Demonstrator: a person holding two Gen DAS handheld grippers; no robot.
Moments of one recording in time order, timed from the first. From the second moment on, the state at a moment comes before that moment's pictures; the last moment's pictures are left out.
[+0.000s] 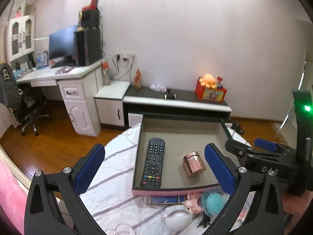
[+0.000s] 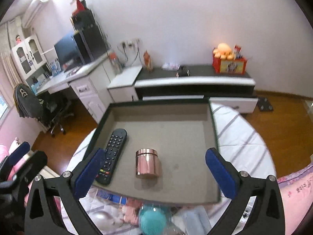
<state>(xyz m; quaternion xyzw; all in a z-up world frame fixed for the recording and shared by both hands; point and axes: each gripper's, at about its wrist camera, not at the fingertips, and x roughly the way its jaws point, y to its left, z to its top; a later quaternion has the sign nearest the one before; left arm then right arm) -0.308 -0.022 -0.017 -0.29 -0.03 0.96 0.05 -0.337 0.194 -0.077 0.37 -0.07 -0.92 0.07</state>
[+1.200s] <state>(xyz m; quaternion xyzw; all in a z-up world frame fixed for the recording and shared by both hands) -0.093 -0.015 -0.030 -0.23 -0.04 0.97 0.04 -0.067 0.219 -0.055 0.22 -0.03 -0.98 0.01</state>
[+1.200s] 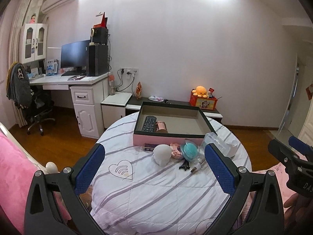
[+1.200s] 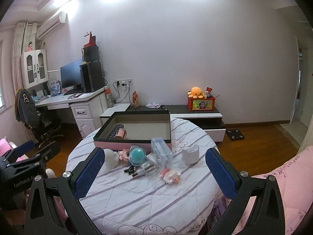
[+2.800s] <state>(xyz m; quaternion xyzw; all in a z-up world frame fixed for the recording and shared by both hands) -0.265 0.015 -0.175 -0.38 0.00 0.92 0.03 -0.219 0.262 -0.222 0.43 0.00 -0.90 -0.02</state>
